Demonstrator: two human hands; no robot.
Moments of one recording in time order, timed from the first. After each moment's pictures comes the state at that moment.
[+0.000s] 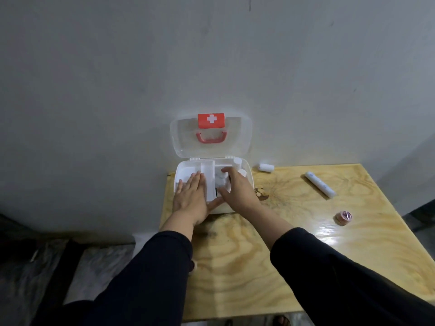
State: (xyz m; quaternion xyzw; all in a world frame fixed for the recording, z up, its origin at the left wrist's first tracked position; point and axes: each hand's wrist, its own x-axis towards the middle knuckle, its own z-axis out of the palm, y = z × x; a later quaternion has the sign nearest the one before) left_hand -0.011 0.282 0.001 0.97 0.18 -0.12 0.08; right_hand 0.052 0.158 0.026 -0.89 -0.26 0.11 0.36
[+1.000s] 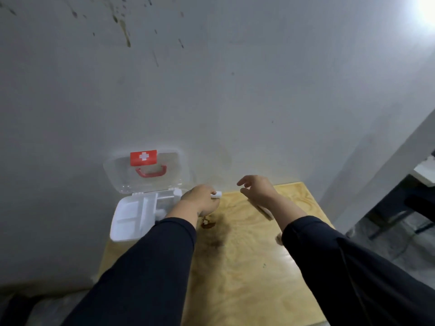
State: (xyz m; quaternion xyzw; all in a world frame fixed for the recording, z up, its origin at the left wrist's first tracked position) left_hand 0.104 0.159 0.076 0.96 0.13 -0.14 0.21; right_hand 0.178 -0.007 0.075 -0.94 -0.16 0.12 0.29
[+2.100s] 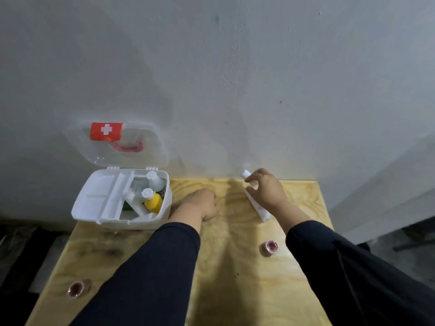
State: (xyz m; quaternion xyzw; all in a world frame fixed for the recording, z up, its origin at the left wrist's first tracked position) left_hand 0.165 0.105 -0.006 0.94 0.19 -0.24 0.17; right_hand 0.274 -0.057 -0.009 -0.92 -0.28 0.12 0.23
